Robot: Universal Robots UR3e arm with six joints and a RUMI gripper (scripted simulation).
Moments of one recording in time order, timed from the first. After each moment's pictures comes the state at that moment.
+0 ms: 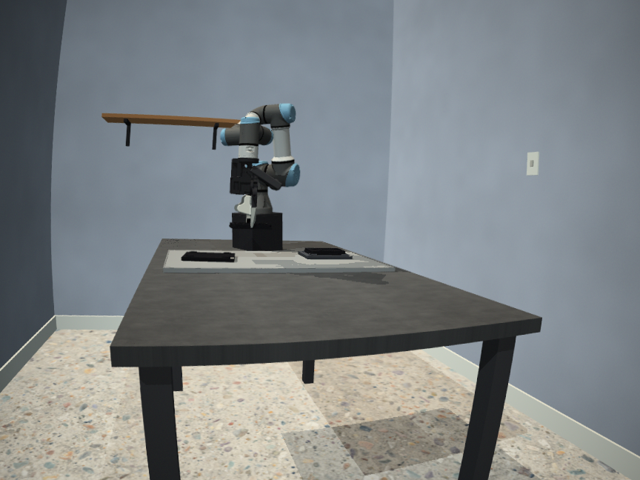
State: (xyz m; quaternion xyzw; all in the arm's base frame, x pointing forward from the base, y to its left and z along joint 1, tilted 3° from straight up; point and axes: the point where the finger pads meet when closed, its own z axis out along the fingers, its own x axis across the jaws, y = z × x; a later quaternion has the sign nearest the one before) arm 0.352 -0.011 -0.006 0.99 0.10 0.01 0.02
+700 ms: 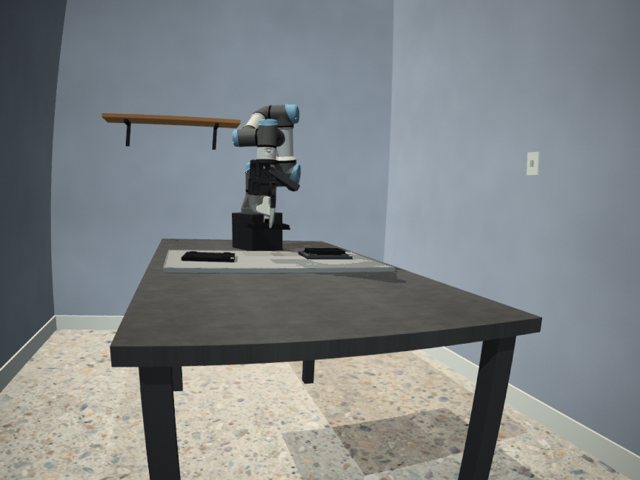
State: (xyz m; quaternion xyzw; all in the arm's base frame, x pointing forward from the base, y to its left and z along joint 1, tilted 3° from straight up) arm 0.331 0.048 -0.010 0.99 0.10 0.01 0.02
